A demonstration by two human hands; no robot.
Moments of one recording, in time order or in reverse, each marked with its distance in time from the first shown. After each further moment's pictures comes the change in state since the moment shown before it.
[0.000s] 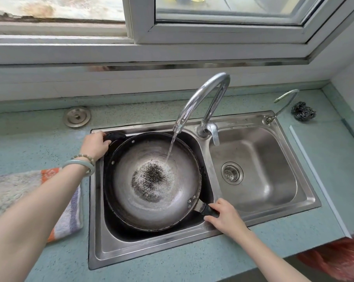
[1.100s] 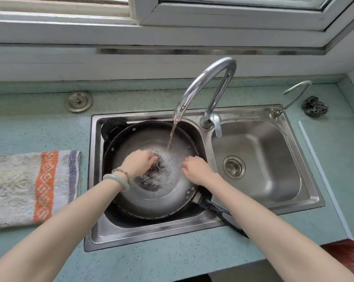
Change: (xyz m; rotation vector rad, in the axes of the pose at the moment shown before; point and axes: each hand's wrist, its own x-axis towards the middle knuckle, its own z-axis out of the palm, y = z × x) left_hand -0.091 0.090 0.062 0.021 -0.388 0.223; right_hand 0.105 -0.094 -0.028 -0.420 -0.168 -0.308
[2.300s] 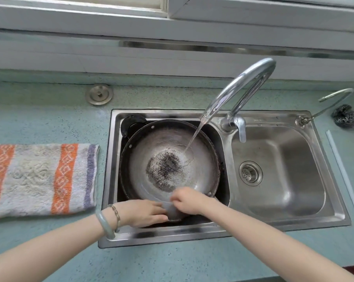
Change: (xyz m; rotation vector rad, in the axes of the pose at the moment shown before) left_hand -0.100 -0.028 0.041 0.233 -0.551 0.362; right_hand -0.006 -0.061 0.063 0.085 -0.267 -0.255
